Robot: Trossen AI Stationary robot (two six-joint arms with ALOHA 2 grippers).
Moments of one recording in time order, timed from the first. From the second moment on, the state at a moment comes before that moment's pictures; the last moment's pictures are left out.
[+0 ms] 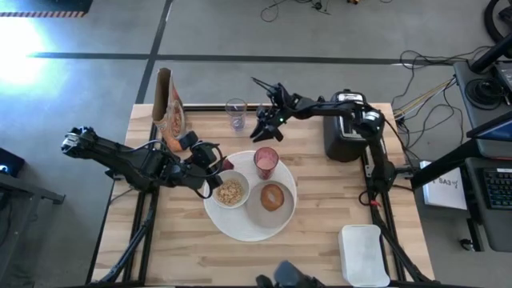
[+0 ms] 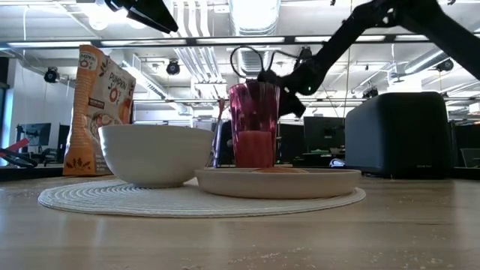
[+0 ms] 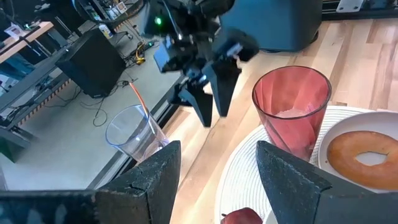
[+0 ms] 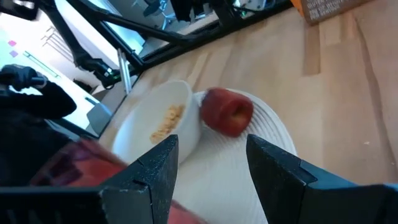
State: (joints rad) left arm -0.30 1.19 1.08 -0.68 -0.91 -0.32; right arm -0.62 2.12 1.45 0.00 -1.15 -0.05
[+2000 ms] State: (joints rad) left arm -0.28 1.19 1.08 -0.67 -1.01 -0.32; right arm -0.48 1.82 1.55 -0.36 -0.44 0.15
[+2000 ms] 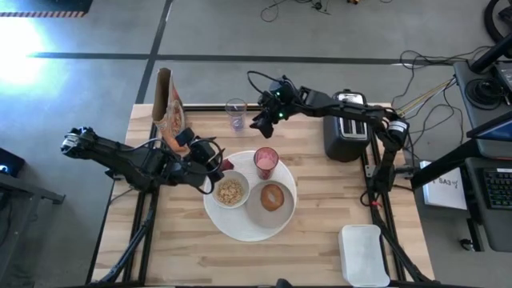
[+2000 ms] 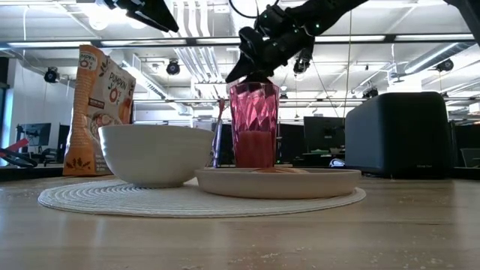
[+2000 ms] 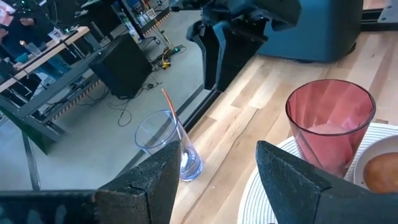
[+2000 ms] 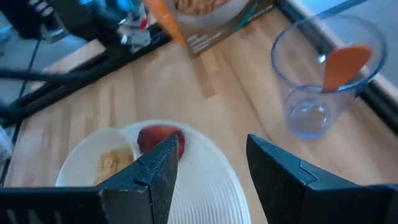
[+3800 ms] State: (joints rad) left arm -0.24 1.18 1.09 -0.67 -1.01 -0.30; right arm -0.49 1.94 1.64 -0.24 -0.07 0.08
